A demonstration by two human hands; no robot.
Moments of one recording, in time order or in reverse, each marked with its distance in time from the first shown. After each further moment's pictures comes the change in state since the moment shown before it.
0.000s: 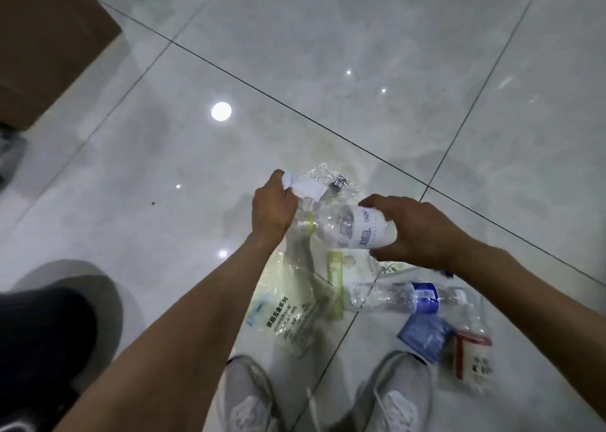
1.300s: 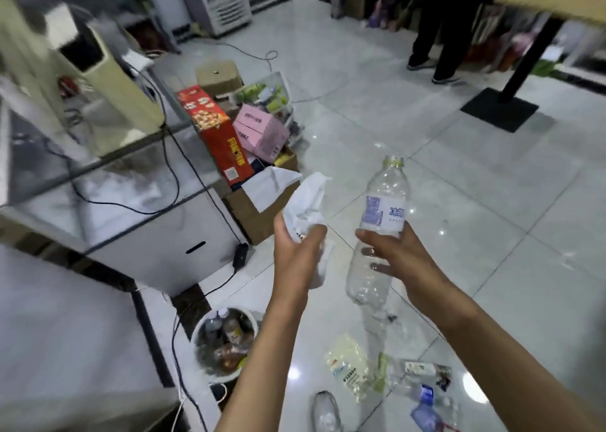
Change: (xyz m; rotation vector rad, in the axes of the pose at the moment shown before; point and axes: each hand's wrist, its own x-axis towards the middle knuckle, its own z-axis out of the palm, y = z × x) left_hand -0.334 0.458 -0.661 -0.926 0.406 -0.108; right_hand -0.281 -0.549 -0.505 1.169 0.199 -0.006
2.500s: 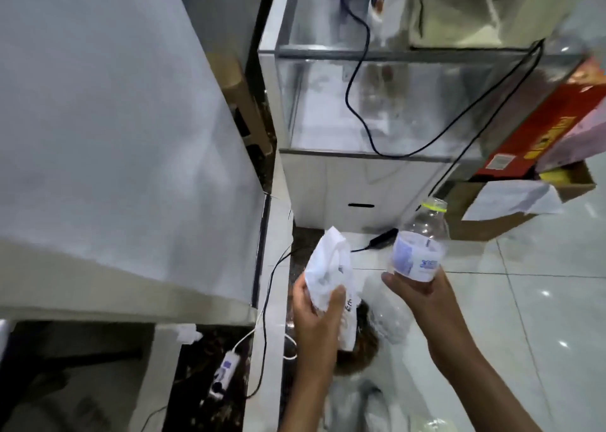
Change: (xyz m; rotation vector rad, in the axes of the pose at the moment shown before) left_hand 0.123 -0.199 -0.407 -0.295 0.739 -0.106; right_hand 0.147 0.194 0.450 -0.325 -0.445 0.012
